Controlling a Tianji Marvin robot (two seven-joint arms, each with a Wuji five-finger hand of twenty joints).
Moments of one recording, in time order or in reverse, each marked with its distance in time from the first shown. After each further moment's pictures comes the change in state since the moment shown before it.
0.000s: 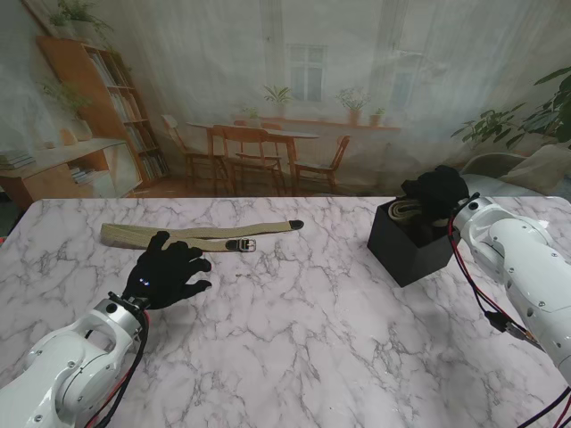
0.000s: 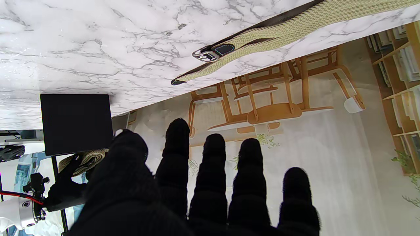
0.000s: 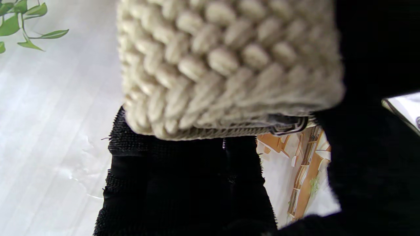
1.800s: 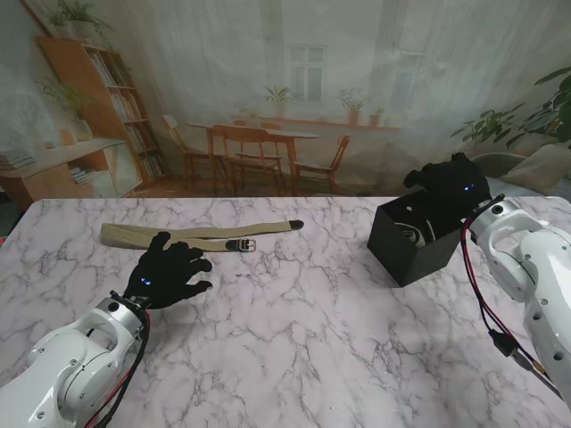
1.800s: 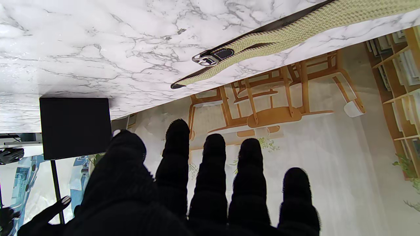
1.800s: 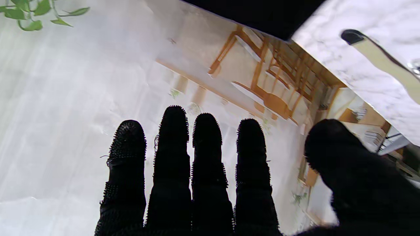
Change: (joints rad) left arm -0.015 0.002 0.010 0.016 -0.003 0.003 -0.011; right arm -0.308 -0.036 0.343 -0.454 0.001 -0.031 0.207; left_hand -0.014 0.000 0.000 0.000 0.000 0.000 -0.019 -0.024 0.000 0.000 0.000 0.000 0.000 0.000 0.000 0.000 -0.001 0.000 0.000 0.000; right_hand -0.185 0.386 -0.007 0.212 -0.173 -0.139 -0.372 0.065 -0.449 -0.032 -0.114 -0.183 -0.344 -0.013 -0.161 -0.166 -0.303 0.073 -0.108 -0.005
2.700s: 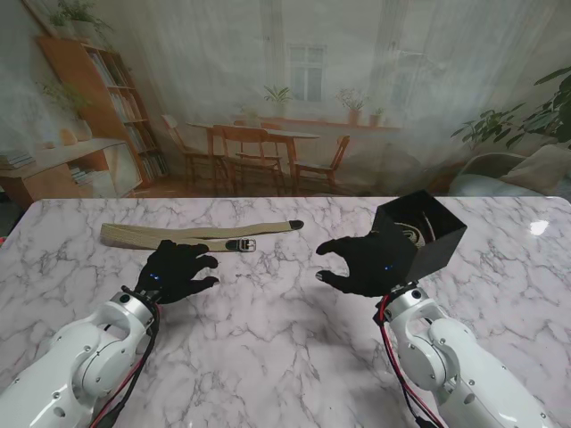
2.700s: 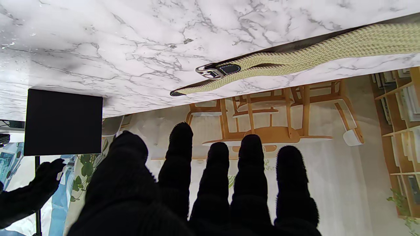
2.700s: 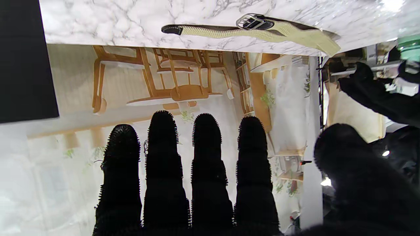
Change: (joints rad) left arm -0.094 -0.004 0.082 0.107 -0.119 0.048 -0.022; right arm -0.226 -0.092 -0.307 -0.078 0.350 0.198 -0.213; left_hand 0.000 0.012 0.006 0.000 -0.029 0.029 -0.017 -0.023 -0.098 0.036 -0.007 0.002 0.000 0.001 0.070 0.103 0.084 -0.030 0.433 0.202; right_hand 0.002 0.063 -0.146 0.021 0.059 -0.013 -0.112 0.027 0.046 0.003 -0.130 -0.034 -0.024 0.109 -0.077 -0.061 -0.053 0.067 -0.072 -0.013
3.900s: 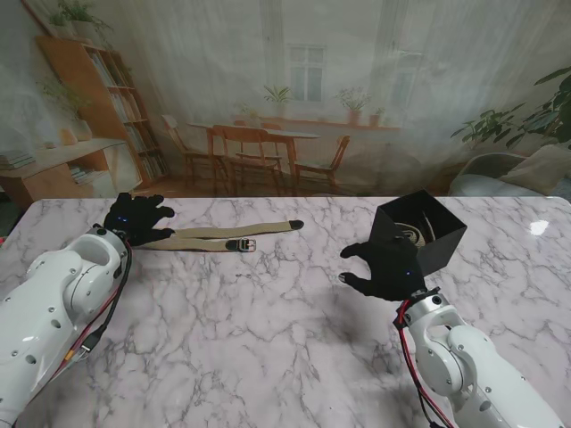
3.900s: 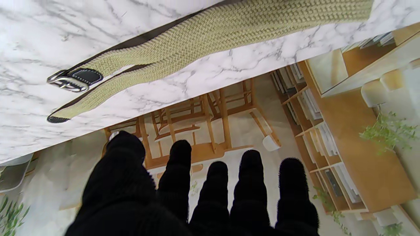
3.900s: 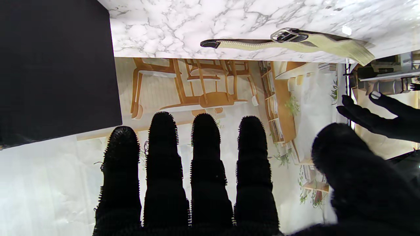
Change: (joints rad) left arm -0.363 0.033 0.023 0.290 0.060 0.062 -0.207; right arm -0.061 -0.001 0.099 0.013 -0.024 0.005 0.004; left_hand -0.019 -0.001 -0.005 0.000 -0.123 0.010 -0.137 -0.141 -0.169 0.002 -0.104 -0.108 -0.118 -0.004 -0.099 -0.133 -0.066 0.000 -0.238 -0.122; right_hand 0.011 0.000 0.003 0.000 0.002 0.000 0.000 0.021 -0.001 0.012 0.001 -0.002 -0.011 -0.003 0.000 0.000 -0.024 0.002 -0.003 -0.001
